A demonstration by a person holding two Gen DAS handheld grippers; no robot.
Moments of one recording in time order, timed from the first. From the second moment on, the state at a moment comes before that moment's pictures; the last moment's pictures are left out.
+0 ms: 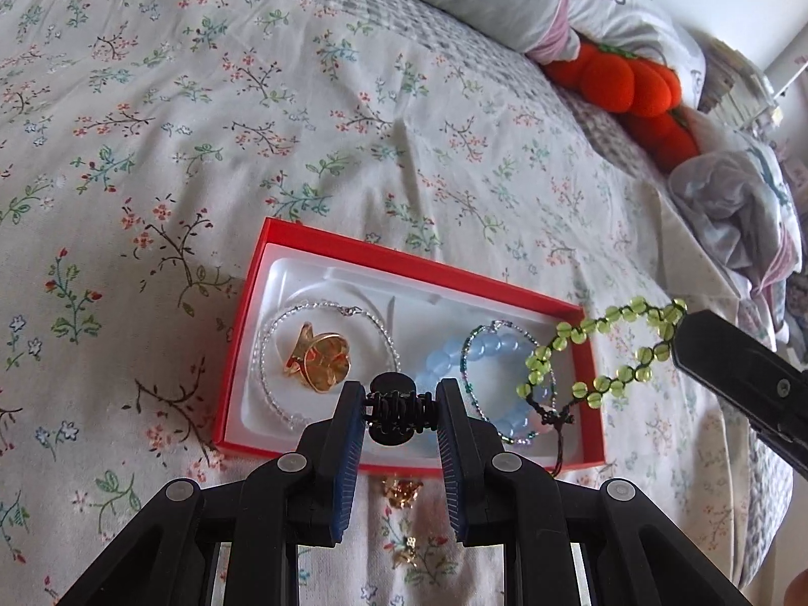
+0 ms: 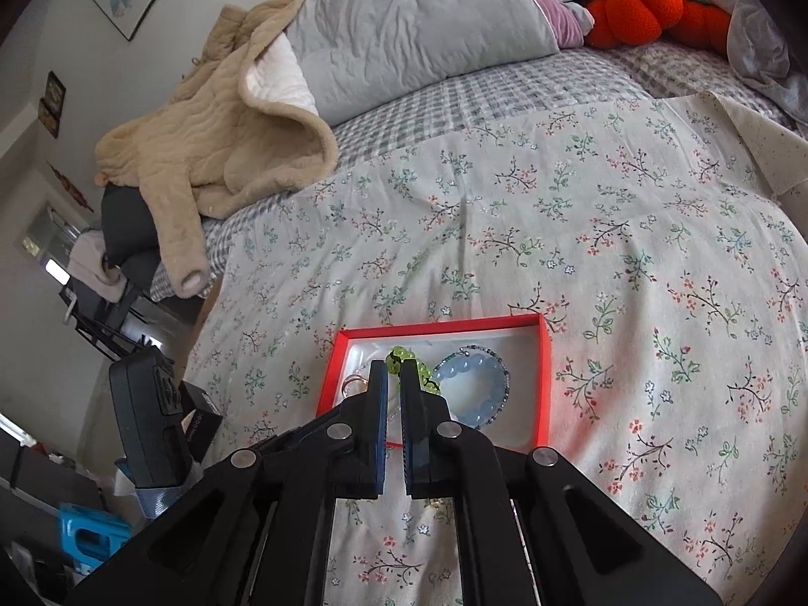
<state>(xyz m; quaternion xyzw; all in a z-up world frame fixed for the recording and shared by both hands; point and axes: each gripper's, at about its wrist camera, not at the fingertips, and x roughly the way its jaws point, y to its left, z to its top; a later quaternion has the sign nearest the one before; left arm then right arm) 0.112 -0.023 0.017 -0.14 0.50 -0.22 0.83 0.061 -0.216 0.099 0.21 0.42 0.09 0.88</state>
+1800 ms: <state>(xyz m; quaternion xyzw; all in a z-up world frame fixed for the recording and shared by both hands) 0.063 -0.010 0.002 -0.10 0.59 -0.16 0.79 0.020 -0.260 0.038 0.19 0.55 -0.04 0.81</state>
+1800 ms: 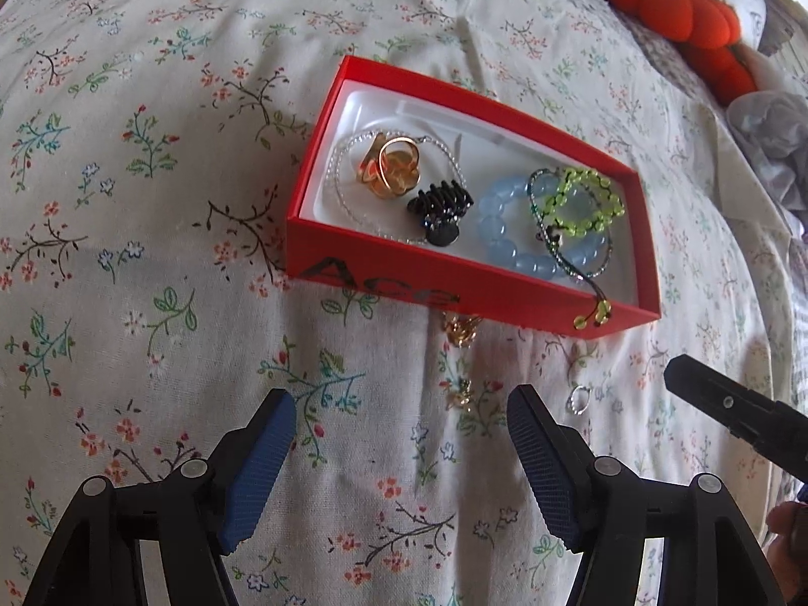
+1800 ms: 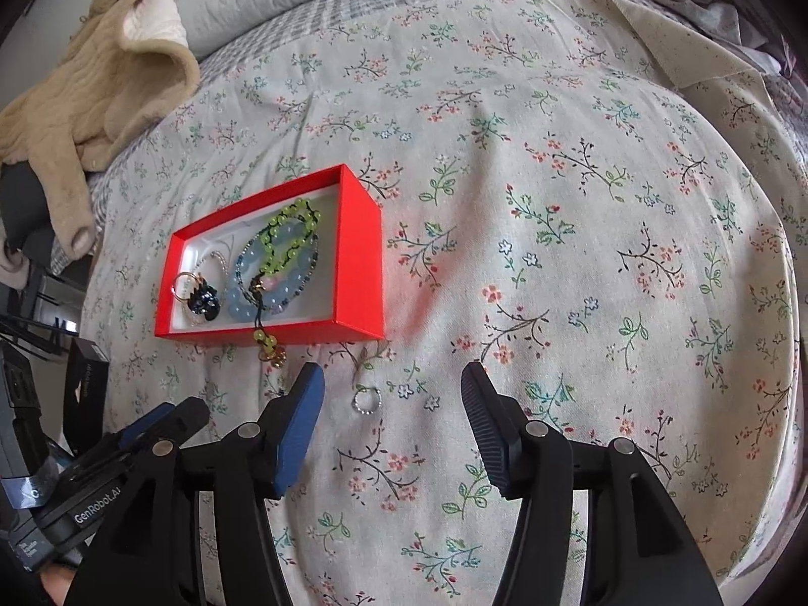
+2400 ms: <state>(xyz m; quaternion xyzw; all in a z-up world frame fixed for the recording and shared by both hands) 0.080 -0.045 -0.017 -0.13 0.58 -0.18 0.78 0.026 -0.267 0.020 0.19 0.57 -0.05 0.80</state>
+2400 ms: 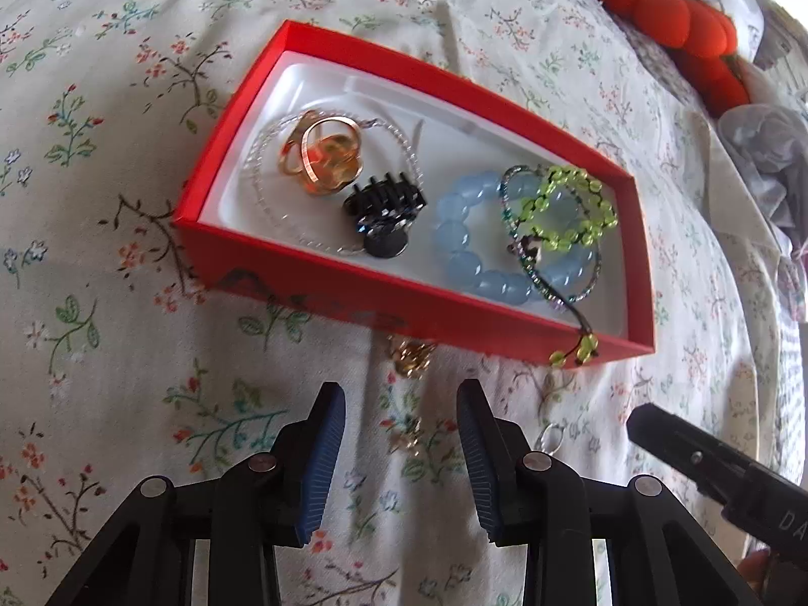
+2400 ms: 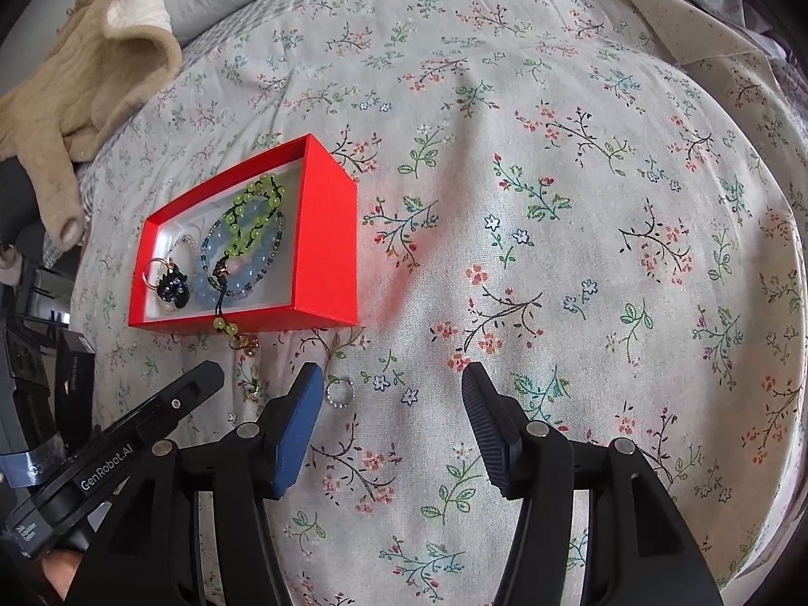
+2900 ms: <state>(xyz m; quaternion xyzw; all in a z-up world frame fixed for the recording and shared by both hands) 0.081 -0.082 -0.033 -0.10 0.56 -0.13 0.81 0.031 -0.277 0.011 0.18 0.58 -0.05 0.79</state>
